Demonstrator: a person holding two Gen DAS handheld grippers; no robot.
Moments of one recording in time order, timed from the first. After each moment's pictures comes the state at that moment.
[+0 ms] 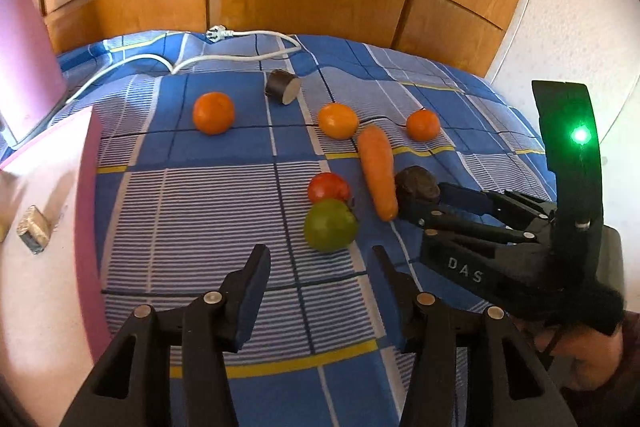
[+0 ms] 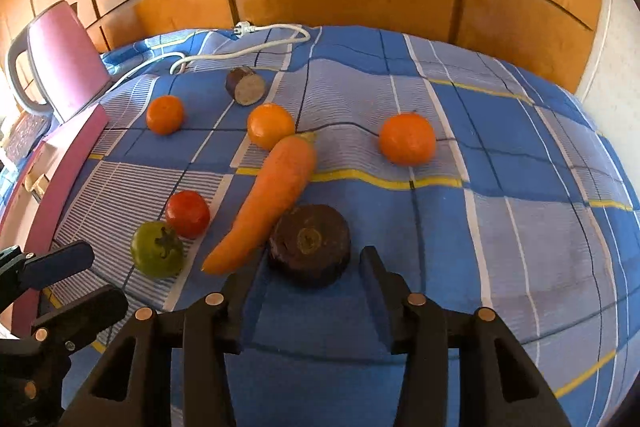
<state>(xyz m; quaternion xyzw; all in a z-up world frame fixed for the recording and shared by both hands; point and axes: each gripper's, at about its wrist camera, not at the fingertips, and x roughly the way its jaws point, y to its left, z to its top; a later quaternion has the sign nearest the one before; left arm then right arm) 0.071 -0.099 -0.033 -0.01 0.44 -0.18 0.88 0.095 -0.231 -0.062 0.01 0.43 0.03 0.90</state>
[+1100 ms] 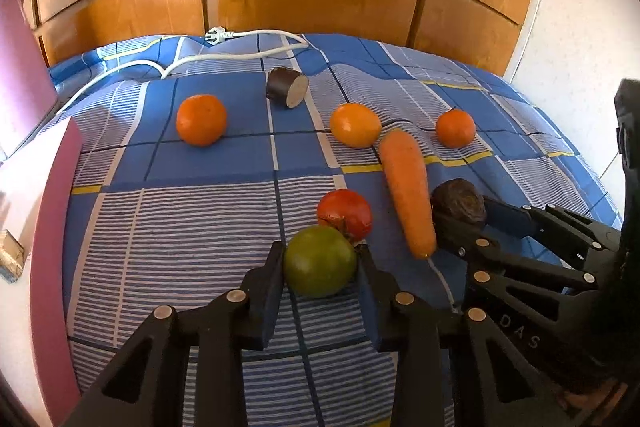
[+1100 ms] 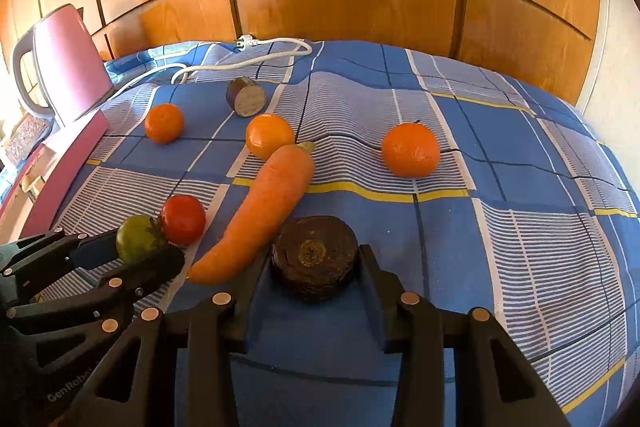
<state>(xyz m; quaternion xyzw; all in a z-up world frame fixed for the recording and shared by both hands) 0.103 -0.114 -0.064 0.01 0.42 -0.16 0.89 0.094 -0.231 -0.068 0.01 0.40 0.03 0.92</state>
